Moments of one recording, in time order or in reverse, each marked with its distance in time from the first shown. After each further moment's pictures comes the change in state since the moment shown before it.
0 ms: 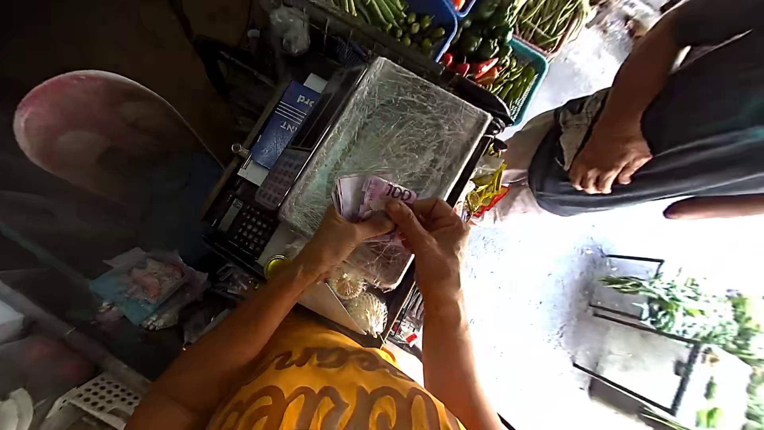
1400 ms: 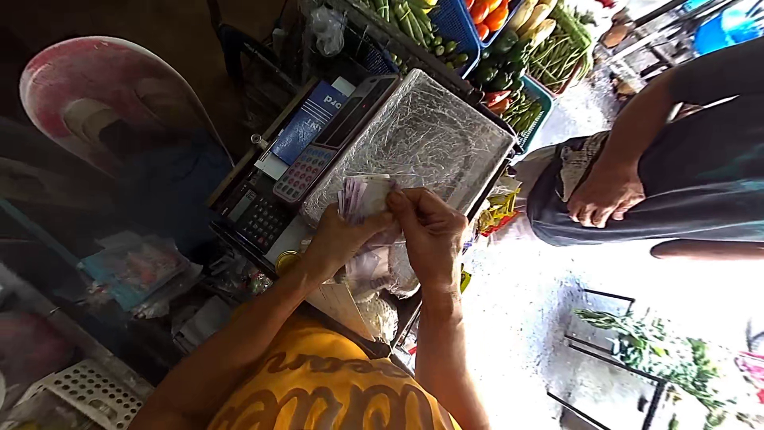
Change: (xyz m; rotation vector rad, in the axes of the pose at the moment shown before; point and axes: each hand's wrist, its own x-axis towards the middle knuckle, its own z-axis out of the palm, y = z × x) left_hand -0.020 -0.006 -0.030 0.009 0.136 0.081; right_hand 0.004 -0.014 0.037 -0.235 -0.168 -0.407
